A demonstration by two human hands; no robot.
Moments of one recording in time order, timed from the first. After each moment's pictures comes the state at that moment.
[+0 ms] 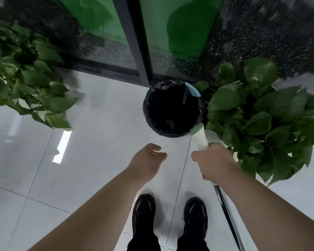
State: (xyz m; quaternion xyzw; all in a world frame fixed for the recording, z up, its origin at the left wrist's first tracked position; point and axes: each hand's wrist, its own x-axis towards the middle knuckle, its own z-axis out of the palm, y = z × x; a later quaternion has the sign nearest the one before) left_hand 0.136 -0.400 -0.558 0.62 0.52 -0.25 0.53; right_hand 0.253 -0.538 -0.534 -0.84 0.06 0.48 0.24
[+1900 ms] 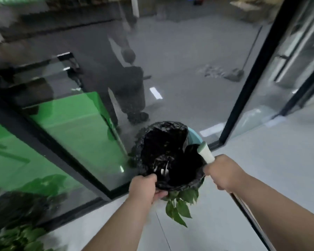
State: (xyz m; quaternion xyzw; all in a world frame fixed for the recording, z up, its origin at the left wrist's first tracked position) left_hand 0.215 -0.526 -0.071 0.62 0.38 -0.18 0.67; right_hand 0.222 -0.750 -0.016 -0.87 0.20 0.23 0.38
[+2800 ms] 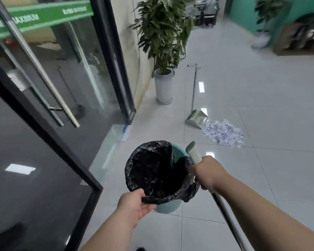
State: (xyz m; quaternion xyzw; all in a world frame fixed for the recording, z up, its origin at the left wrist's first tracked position) left_hand 0.207 -1.158 -0.044 0.70 0.10 -0.48 0.52; right_hand 0.033 -1.315 0.027 -0.68 0.55 -0.07 0.47
